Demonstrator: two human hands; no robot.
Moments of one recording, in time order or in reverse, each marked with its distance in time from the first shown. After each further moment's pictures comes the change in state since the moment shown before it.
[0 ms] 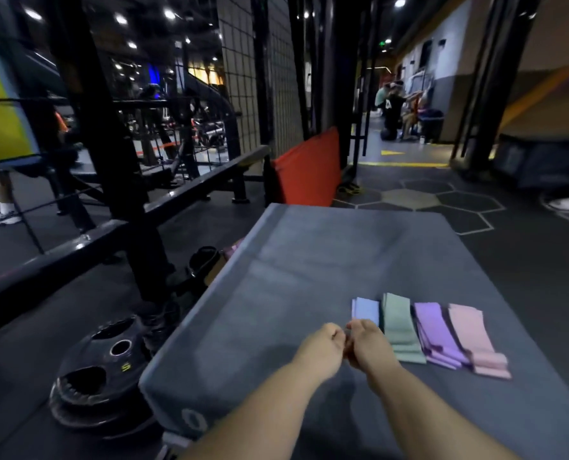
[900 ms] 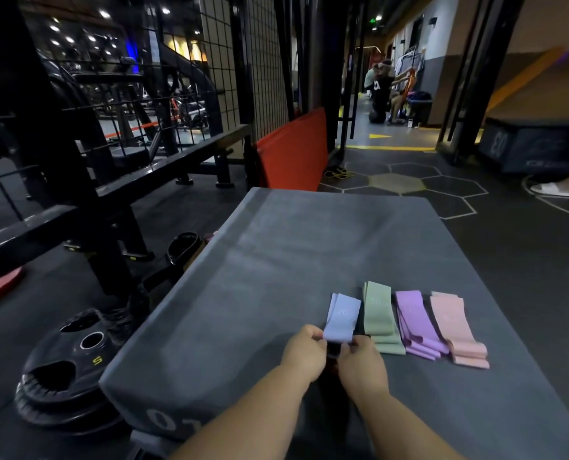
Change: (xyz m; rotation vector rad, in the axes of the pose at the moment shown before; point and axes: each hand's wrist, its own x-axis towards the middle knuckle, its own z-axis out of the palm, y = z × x) left_hand 0.029 -0.014 0.042 -0.198 0.070 -0.153; right_hand -0.004 0.044 -0.001 -0.077 0.187 0.130
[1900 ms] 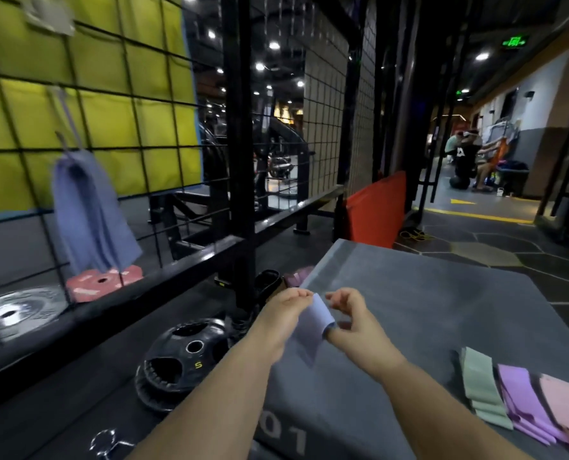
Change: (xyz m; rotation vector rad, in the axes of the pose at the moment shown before) left_hand -0.118 0.001 -0.238 -0.591 0.305 0.200; right_hand -0.125 -0.169 0.029 0.171 -0.562 -0.797
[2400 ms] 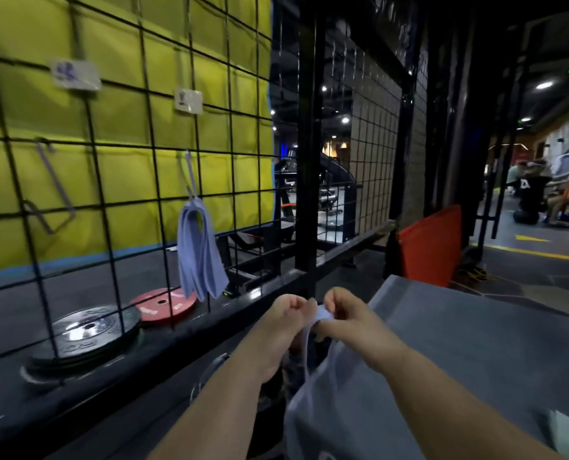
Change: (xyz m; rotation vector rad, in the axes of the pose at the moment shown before) left_hand -0.045 0.048 -0.108 0.047 -0.010 0.143; right_hand 0.040 -0.096 0.066 0.094 -0.225 -0.174
